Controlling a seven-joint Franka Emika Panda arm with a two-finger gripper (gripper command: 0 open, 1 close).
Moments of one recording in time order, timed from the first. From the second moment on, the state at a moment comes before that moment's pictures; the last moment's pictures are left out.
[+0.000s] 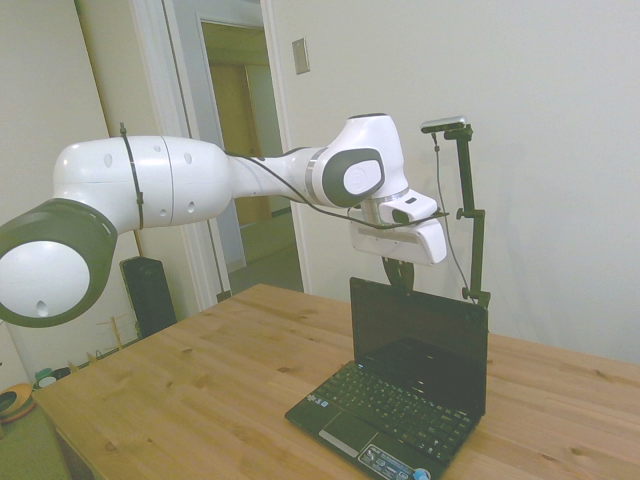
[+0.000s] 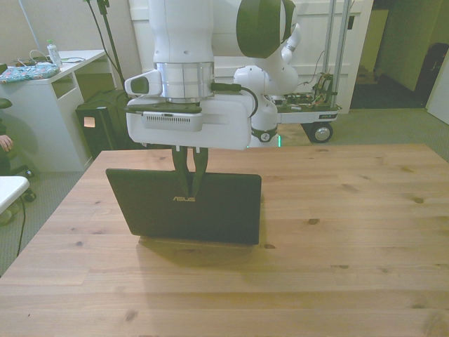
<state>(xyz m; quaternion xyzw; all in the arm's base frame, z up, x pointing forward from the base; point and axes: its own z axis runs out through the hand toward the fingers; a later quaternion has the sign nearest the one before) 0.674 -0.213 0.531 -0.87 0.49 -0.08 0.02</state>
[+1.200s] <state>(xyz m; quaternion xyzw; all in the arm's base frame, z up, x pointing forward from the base) 0.530 -0.190 0.407 -0.86 0.51 0.04 0.00</state>
